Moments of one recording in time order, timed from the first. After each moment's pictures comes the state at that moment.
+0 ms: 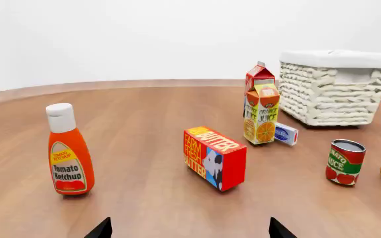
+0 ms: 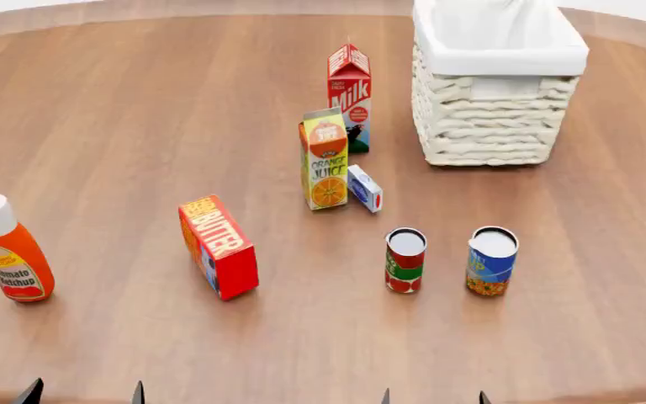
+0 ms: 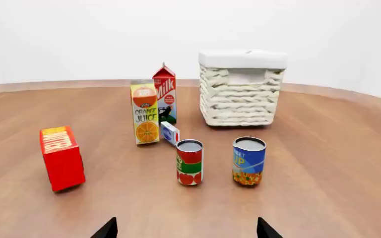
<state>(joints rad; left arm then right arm) 0.00 0.00 0.00 0.00 0.00 0.00 0.00 0.00 0.00 0.00 0.00 0.00 0.00 0.00</state>
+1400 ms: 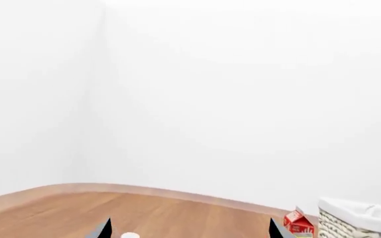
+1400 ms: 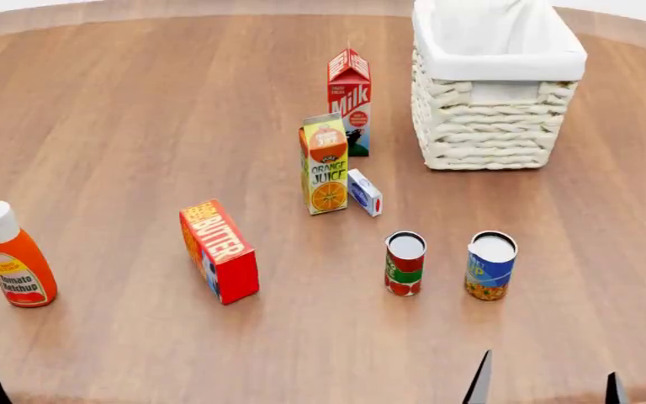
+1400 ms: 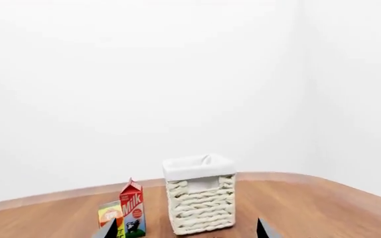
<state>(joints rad) 0.20 -0.11 0.00 0.38 -0.15 0.27 -0.23 -0.18 0.14 0.02 -0.38 0.18 -0.18 0.17</state>
